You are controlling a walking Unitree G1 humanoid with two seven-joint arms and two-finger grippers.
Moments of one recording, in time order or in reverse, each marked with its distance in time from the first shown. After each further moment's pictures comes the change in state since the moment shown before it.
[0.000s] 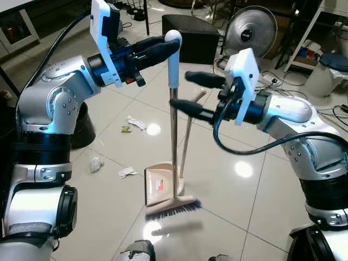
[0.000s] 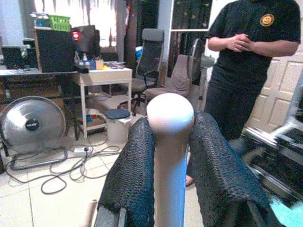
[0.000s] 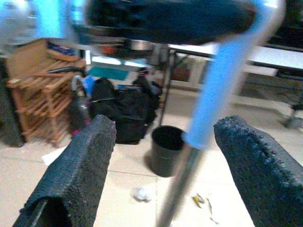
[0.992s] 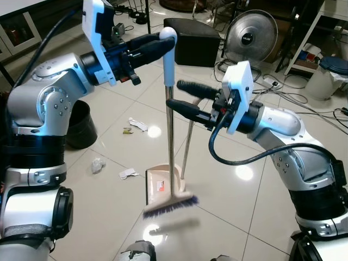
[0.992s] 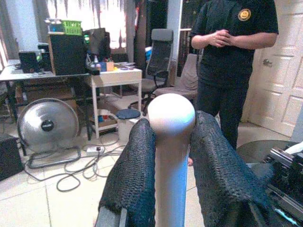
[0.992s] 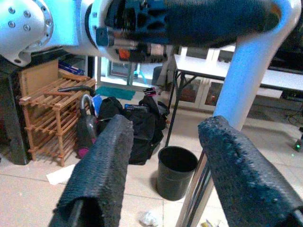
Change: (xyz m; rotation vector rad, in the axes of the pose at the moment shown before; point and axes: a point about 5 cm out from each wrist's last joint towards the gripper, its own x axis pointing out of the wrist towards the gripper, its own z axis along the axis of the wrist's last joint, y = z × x) left arm -0.006 -0.003 0.007 0.022 0.012 0.035; right arm 0.009 0.017 -0.008 -0.001 -0.106 0.053
